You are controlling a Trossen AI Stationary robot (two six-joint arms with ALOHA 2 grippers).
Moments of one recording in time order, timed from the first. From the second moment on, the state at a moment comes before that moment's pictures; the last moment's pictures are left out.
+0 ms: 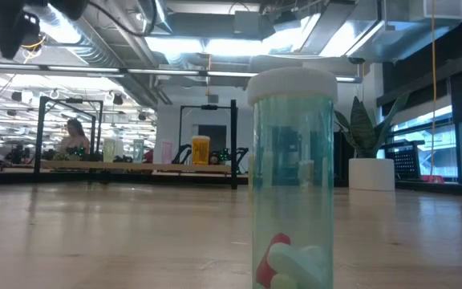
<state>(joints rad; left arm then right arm) -0.12 1.04 1.13 -1.53 0.11 -0.84 -0.09 1.64 2.17 -1.29 -0.38 -0.21</state>
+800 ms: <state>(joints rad) -0.17 1.04 0.80 -1.30 0.12 -0.91 -0.09 1.64 2.17 -1.36 -0.38 -0.22</state>
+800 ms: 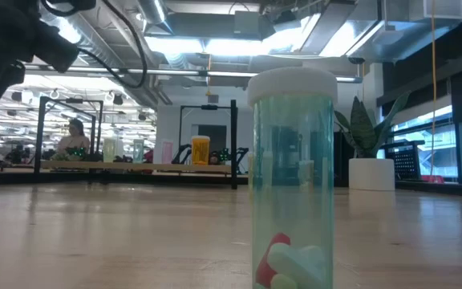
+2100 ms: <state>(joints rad) -0.22 1.28 0.79 -1.11 0.29 -0.72 -0.09 1.64 2.17 -1.35 -0.38 -0.21</state>
